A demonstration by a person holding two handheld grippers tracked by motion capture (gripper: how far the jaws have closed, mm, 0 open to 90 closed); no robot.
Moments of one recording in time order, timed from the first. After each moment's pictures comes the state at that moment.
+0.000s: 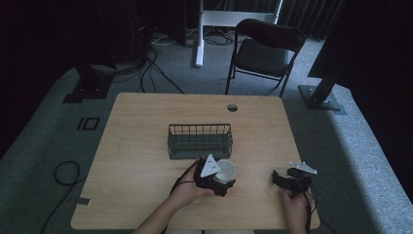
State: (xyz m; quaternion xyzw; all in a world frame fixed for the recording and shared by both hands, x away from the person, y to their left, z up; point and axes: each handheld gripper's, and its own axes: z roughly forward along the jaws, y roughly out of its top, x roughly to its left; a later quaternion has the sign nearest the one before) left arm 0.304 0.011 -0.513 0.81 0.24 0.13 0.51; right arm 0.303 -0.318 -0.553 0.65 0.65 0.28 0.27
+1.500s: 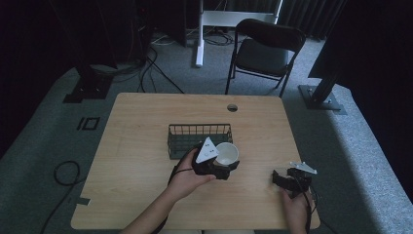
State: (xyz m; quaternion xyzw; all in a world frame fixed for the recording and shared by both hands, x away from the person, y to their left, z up) left arm 0.310 0.017 -0.432 0.78 0.24 0.15 0.56; right arm 0.303 -0.318 -0.553 0.65 0.65 0.28 0.27
